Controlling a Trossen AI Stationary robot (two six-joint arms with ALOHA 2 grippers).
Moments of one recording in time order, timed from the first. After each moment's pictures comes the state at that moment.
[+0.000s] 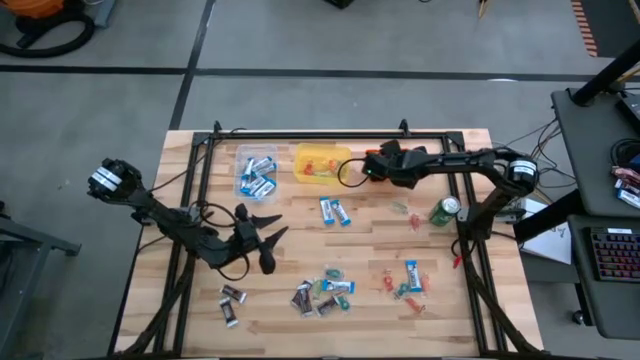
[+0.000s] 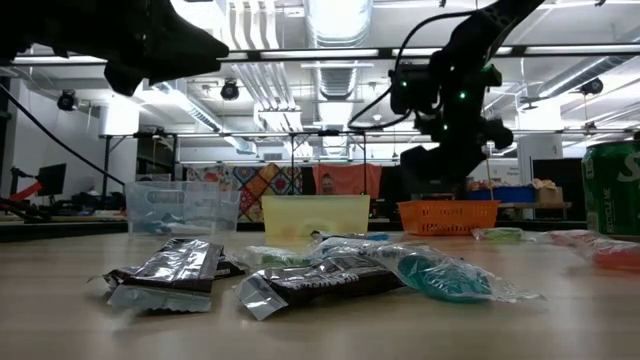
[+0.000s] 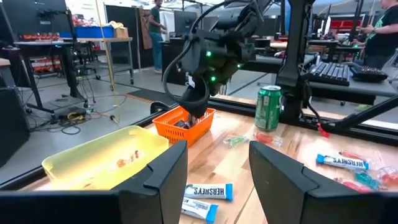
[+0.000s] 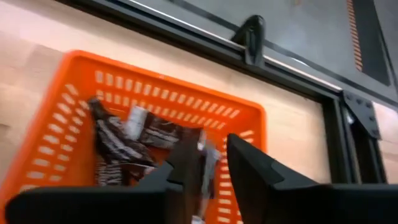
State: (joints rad) left arm -0.57 1.33 0.40 0.91 -1.11 -0.09; right arm -0.39 1.63 0.99 -0.70 0.76 0.79
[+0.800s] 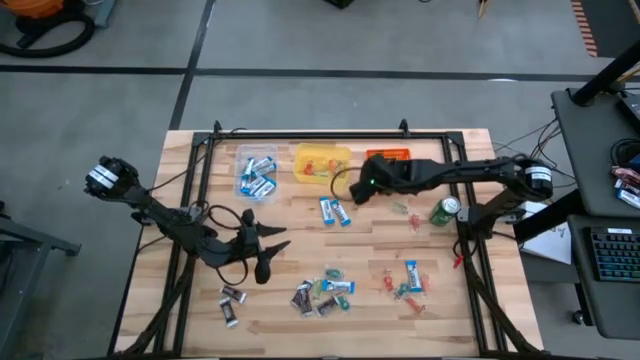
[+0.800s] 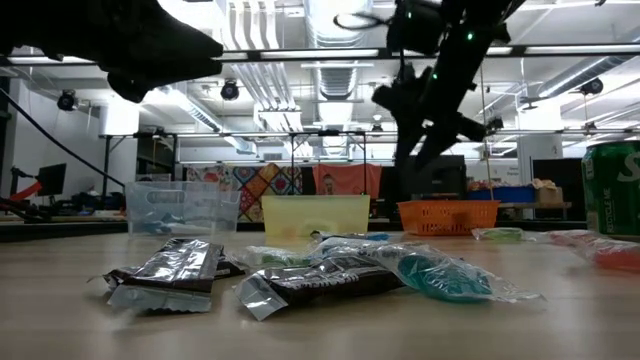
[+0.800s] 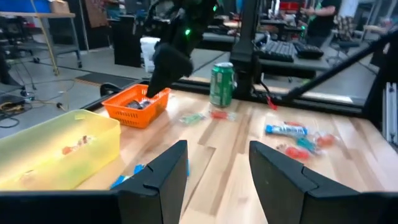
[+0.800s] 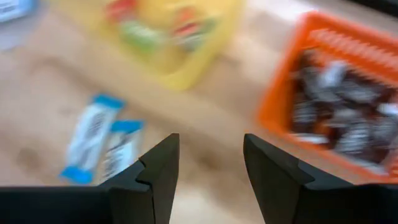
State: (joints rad) left arm -0.58 1.29 0.40 0.74 -0.90 -0.20; right arm -0.21 1.51 1.03 -0.56 0.31 0.76
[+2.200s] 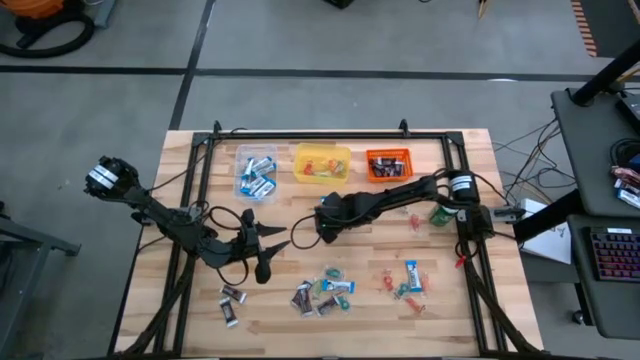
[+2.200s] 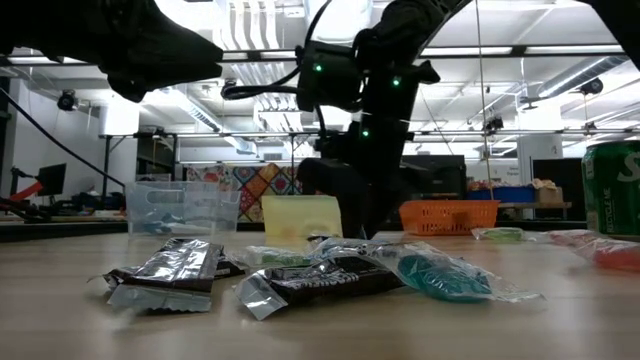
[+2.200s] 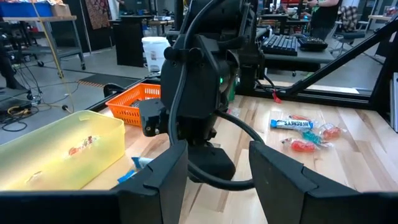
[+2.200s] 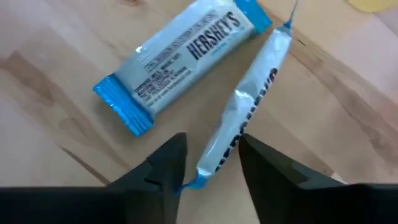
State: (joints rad) left arm -0.57 1.29 0.40 0.72 -0.91 -0.17; right arm -0.01 2.13 1.41 -0.65 0.30 0.80
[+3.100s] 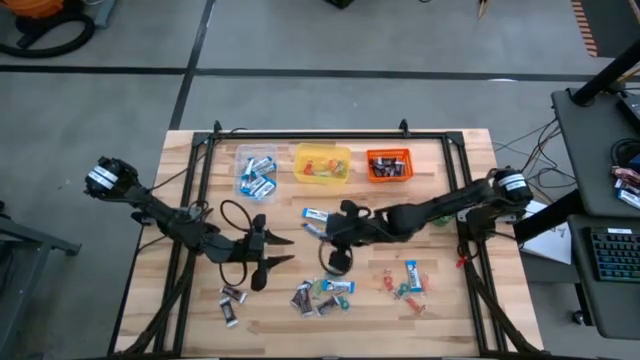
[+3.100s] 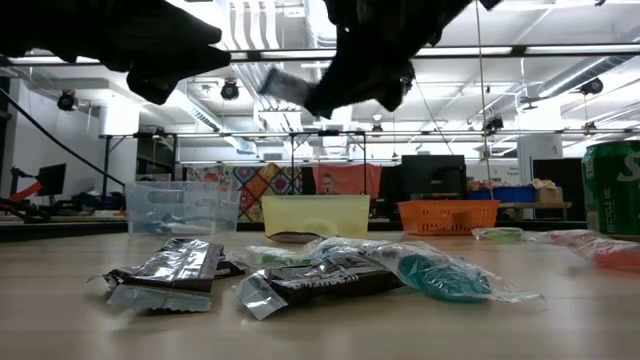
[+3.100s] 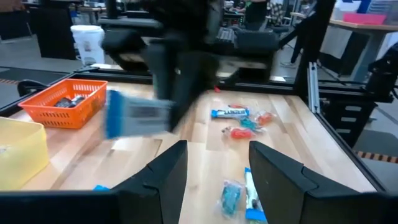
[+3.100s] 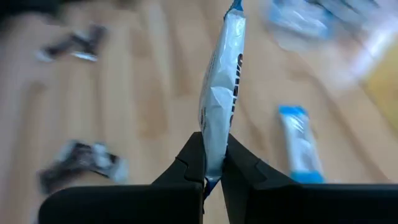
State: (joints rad) left arm -0.52 1.29 0.40 0.74 -0.59 -0.17; right arm 0.19 1.71 1.18 -0.16 0.23 0.33
